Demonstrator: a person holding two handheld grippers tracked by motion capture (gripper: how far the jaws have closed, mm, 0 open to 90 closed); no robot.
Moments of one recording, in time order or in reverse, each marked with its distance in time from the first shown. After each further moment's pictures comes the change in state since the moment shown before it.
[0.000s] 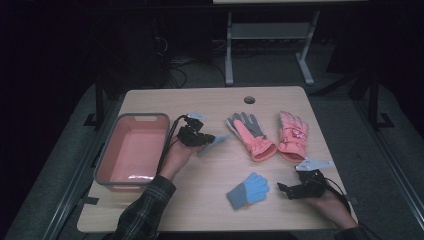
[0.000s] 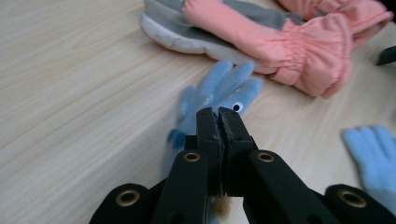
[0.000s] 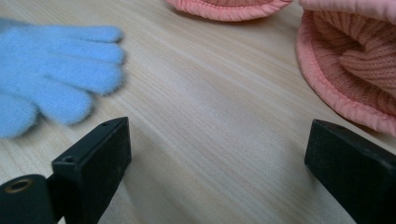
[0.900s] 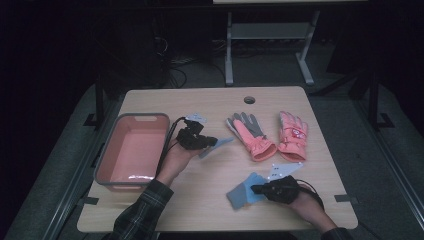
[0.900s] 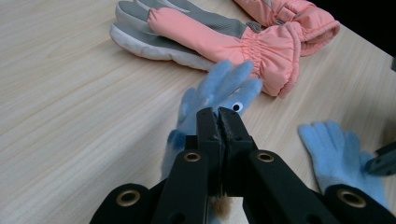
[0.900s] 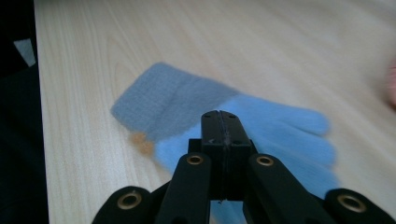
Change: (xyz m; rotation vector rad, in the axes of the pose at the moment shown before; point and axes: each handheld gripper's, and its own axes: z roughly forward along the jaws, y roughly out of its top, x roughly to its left) left arm -0.019 0.000 -0.015 -0.023 -0.049 0.010; right arm 0.072 0.039 0.015 -0.010 0.369 -0.204
